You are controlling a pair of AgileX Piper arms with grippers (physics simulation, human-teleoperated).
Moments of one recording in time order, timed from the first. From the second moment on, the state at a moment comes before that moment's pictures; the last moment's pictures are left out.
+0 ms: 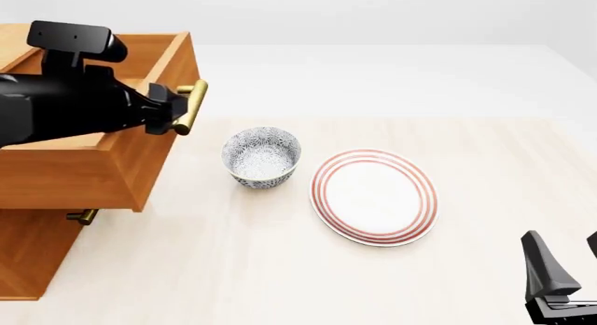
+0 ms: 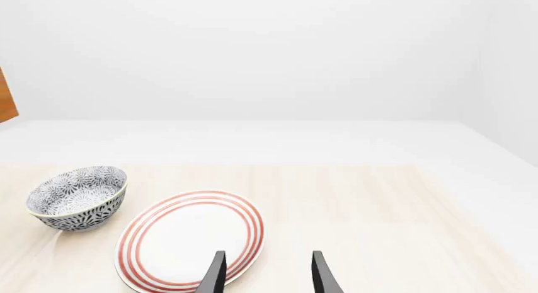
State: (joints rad) left arm -0.34 1.13 -1.04 0.49 -0.08; right arm 0.00 0.01 0.00 -0.01 0.00
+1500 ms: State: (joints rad) left arm -0.31 0.89 -1.13 0.61 0.03; right arm 0.00 0.01 0.00 -0.01 0.00
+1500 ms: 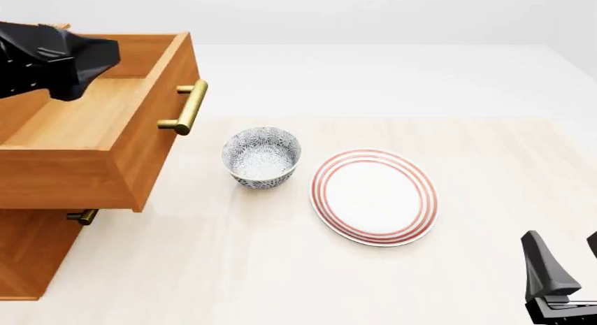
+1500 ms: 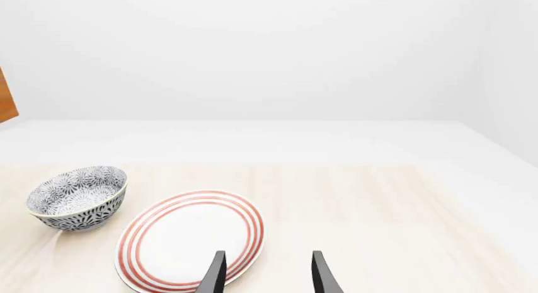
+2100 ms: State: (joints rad) left arm -0.28 0.81 -1.19 0.65 0.07; right arm 0.00 0.01 0.00 -0.01 0.00
